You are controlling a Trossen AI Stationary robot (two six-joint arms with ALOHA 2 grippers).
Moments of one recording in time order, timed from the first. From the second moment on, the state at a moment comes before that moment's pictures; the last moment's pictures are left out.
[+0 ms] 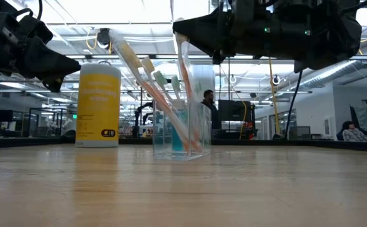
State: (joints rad) left arm 0.05 0.12 0.01 0.03 0.04 -0.19; right arm 0.17 1.81 0.66 1.31 0.13 -0.09
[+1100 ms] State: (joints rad) left arm 0.05 0.12 0.01 0.03 0.04 -0.19; right arm 0.19 1.83 0.66 1.28 0.13 -0.12
